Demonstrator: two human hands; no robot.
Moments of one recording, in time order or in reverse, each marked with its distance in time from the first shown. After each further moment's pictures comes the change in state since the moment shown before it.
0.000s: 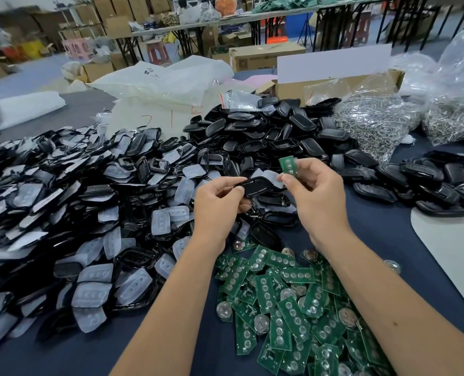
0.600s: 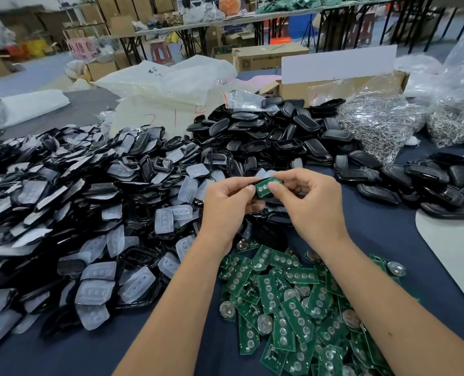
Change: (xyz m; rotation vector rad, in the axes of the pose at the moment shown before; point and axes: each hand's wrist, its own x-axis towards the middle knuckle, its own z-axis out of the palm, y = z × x) left_hand -0.008 0.006 0.004 -0.075 -0.158 0.040; right_hand -0.011 -0.012 0.005 -0.231 -0.062 -0.116
